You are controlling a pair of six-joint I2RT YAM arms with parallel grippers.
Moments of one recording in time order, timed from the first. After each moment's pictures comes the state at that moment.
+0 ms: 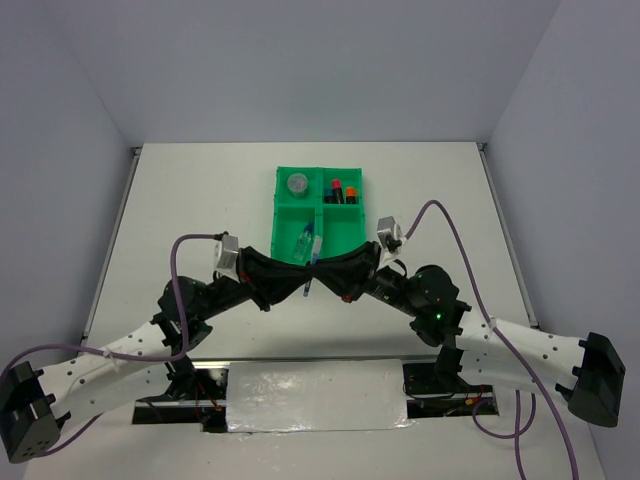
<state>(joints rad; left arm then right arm) -0.86 0.76 0.38 0.79 0.33 -0.52 1.03 0.84 0.49 0.72 -0.14 0.43</state>
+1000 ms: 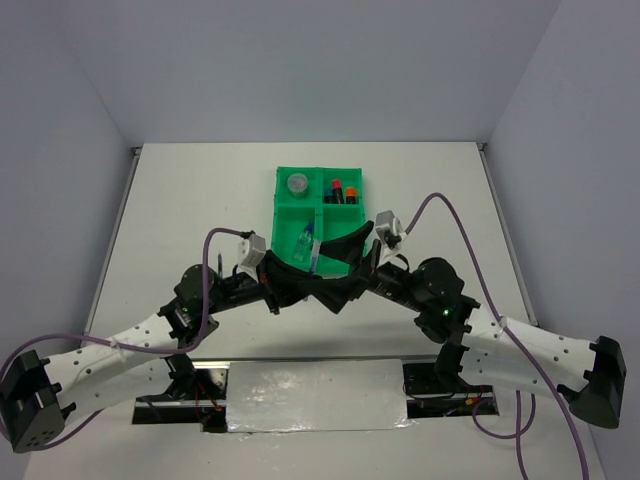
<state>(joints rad) -0.87 0.84 0.46 0.63 0.43 -0.45 1.03 0.82 0.57 0.59 -0.19 0.39</state>
